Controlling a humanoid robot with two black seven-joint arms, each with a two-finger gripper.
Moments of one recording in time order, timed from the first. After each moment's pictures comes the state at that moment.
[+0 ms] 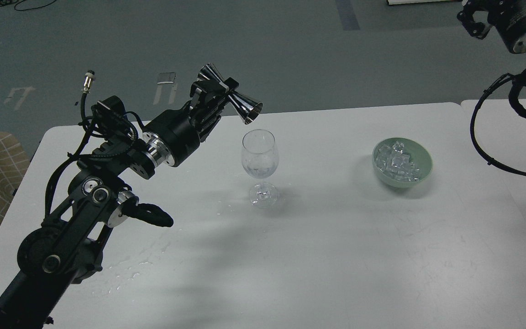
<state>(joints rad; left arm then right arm) -0.40 0.23 -1.17 -1.57 1.08 -0.19 0.20 0.90 -0.37 1.31 0.61 -0.36 0.38 0.07</state>
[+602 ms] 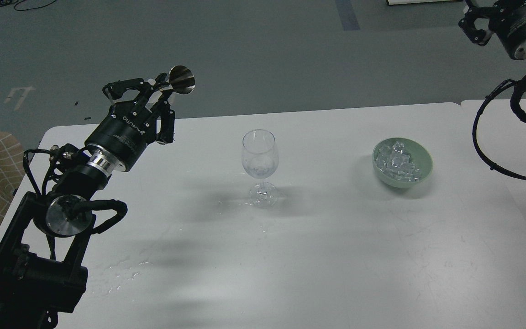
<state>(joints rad) -0.23 0.20 -1.47 -1.51 0.34 -0.08 0.21 0.89 -0.37 1.30 0.61 -0.36 0.39 0.07</state>
